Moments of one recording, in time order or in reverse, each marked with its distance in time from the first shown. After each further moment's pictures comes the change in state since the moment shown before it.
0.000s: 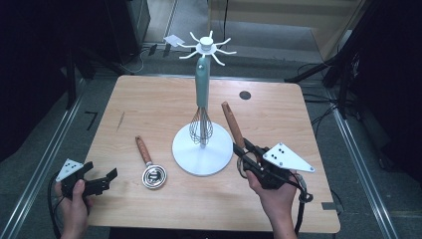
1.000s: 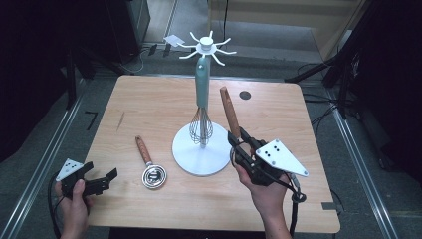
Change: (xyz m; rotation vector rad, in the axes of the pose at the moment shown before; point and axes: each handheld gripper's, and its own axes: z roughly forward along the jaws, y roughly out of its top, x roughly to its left) left arm 0.000 0.000 0.001 0.002 0.000 -0.004; right arm 0.024 0.025 0.008 -0.130 -0.107 -0.020
